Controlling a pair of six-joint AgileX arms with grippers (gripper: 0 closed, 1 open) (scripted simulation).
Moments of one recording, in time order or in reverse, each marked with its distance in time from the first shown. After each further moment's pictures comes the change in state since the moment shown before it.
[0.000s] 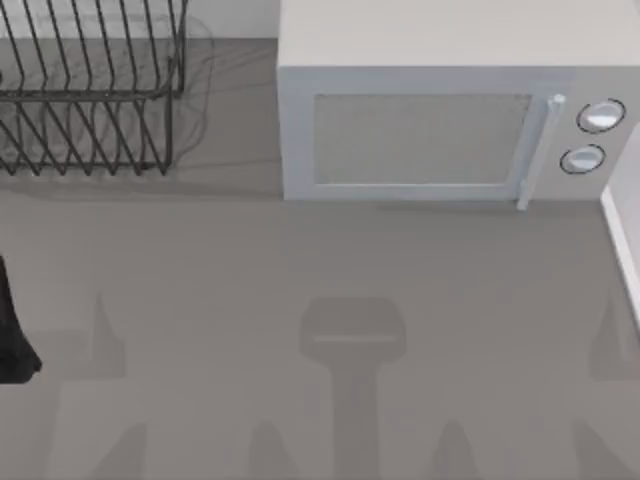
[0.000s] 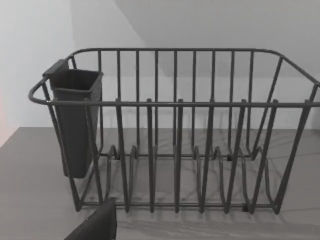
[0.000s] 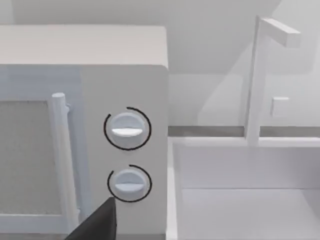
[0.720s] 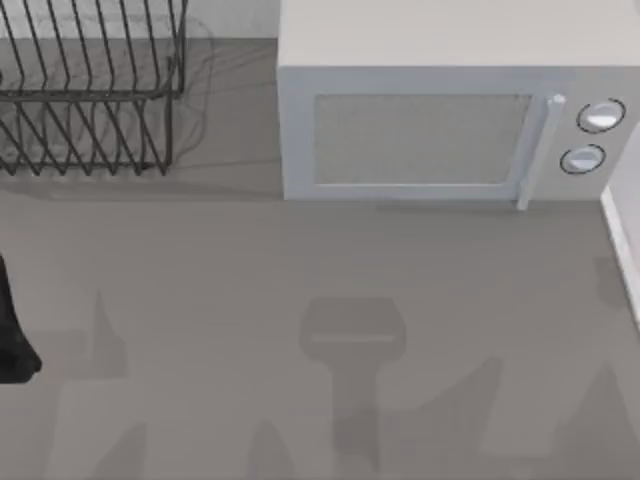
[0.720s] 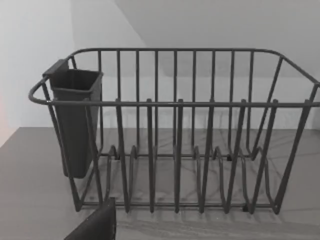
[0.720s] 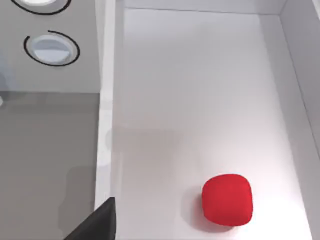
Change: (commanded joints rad) left arm 0.000 0.000 0.000 0.000 0.000 0.000; right arm -0.130 0.861 0.673 -0.456 0.001 -0.122
